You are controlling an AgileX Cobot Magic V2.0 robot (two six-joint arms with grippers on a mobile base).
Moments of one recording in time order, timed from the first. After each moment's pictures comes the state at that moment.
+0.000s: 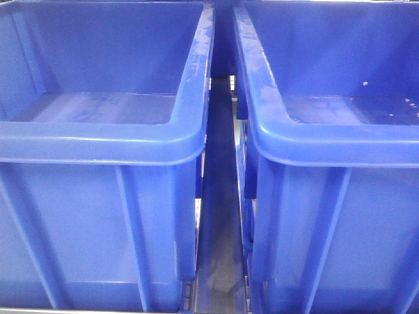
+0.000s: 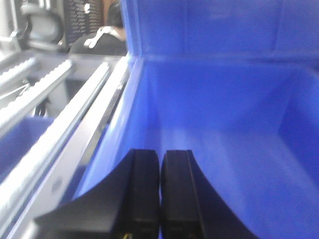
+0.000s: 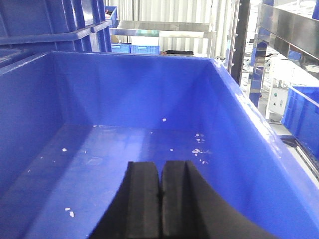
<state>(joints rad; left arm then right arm) -0.05 0.14 -0.13 -0.06 0.02 -0.01 0.01 -0.01 0.03 0.02 -0.08 0.03</state>
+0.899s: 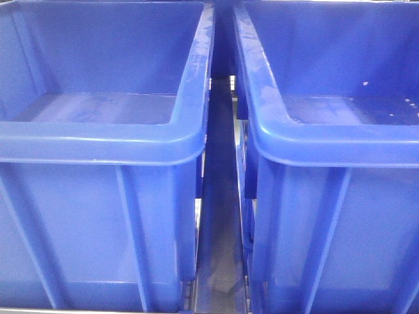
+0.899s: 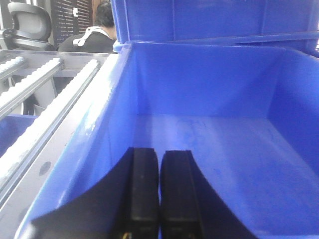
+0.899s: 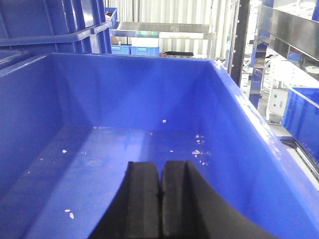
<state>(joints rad) -0.10 -0.01 0.01 -0.05 0.00 -0.01 0.01 -0.01 0.03 0.02 -0.08 0.03</state>
